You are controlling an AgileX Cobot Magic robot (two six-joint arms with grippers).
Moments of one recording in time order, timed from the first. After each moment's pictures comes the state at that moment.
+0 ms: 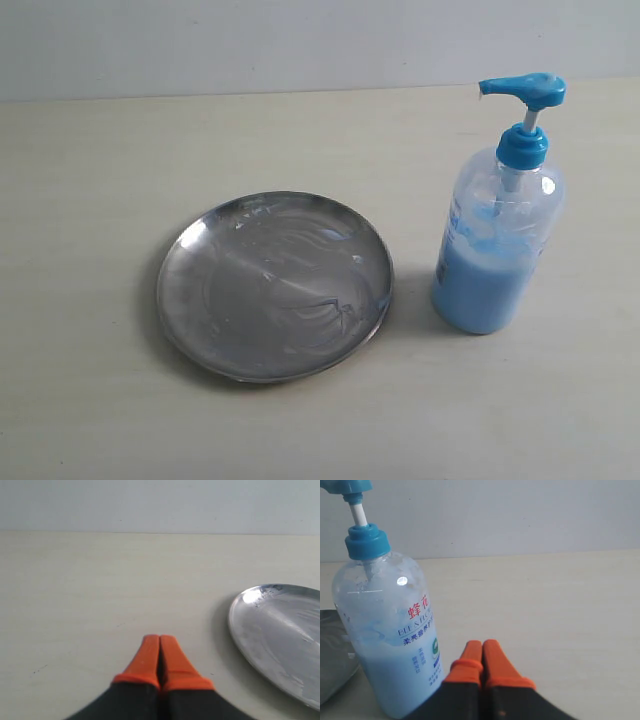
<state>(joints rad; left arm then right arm) -0.16 0.01 0.00 0.12 0.37 -0.17 0.11 0.01 0.00 -0.05 0.31 0.10</state>
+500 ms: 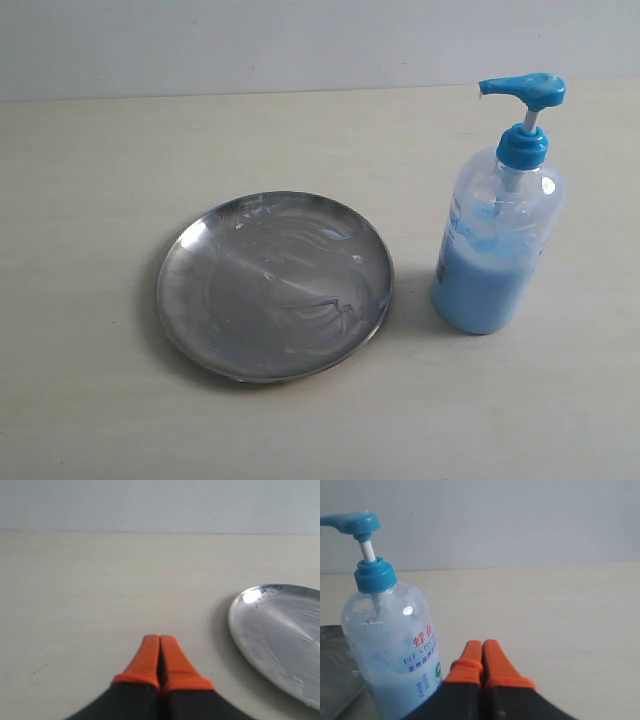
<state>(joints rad) -0.16 0.01 0.00 0.12 0.37 -0.17 0.11 0.10 -0.11 -0.05 0.32 0.10</state>
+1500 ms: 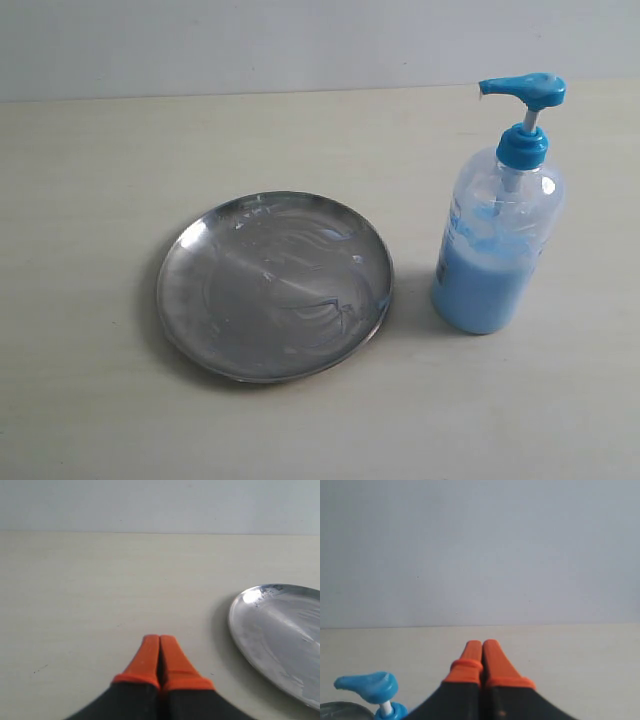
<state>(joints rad) -0.16 0.01 0.00 0.12 0.37 -0.17 0.11 0.55 -0.60 -0.05 0.32 0.10</state>
